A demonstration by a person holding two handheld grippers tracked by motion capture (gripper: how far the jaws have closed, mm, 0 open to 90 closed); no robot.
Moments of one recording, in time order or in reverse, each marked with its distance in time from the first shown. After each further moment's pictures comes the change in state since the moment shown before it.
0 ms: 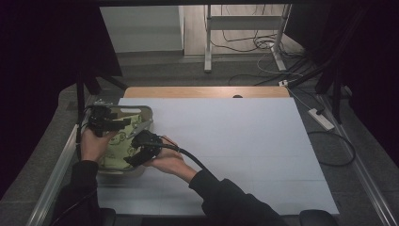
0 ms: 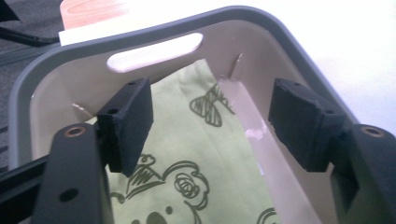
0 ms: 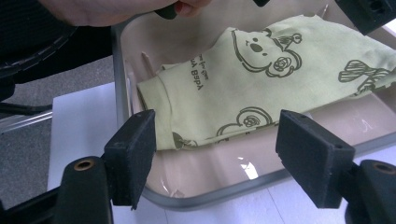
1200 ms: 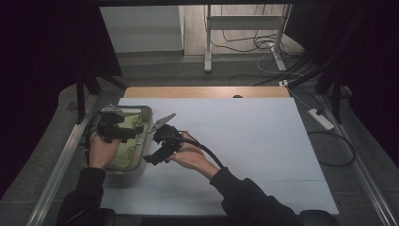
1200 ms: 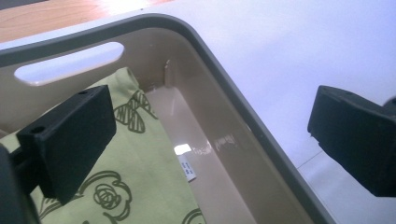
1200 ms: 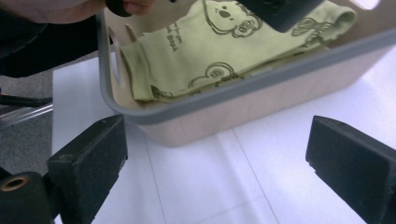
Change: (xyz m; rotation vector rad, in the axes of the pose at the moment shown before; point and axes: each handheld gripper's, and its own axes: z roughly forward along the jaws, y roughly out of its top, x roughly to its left) left arm -0.040 -0.007 -0.004 -0.045 -0.122 0.048; right arm -0.030 -0.025 -0.047 0.039 0.006 0.046
